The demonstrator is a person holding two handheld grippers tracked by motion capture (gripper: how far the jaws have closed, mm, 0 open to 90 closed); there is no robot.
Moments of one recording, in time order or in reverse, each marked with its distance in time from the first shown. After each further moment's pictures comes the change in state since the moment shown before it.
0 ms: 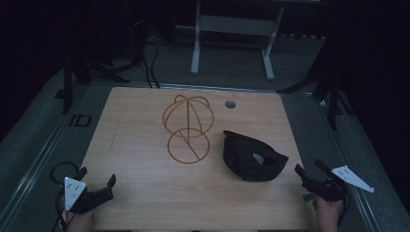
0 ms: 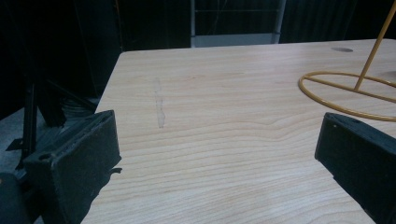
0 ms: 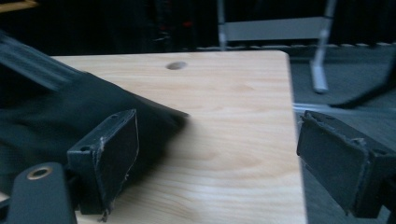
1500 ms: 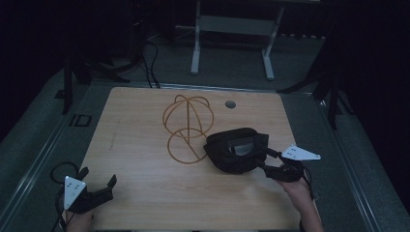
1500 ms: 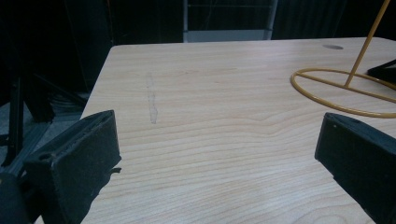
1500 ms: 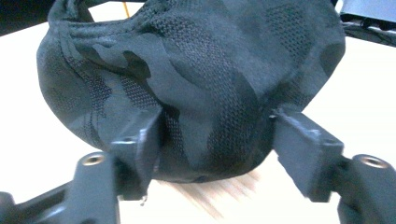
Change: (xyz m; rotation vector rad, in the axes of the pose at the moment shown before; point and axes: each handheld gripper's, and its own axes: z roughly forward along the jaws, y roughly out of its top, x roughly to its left) left arm 0.002 0.000 0.001 0.017 -0.033 -0.015; right arm 0.073 0.021 0.085 0.205 0.312 -0.217
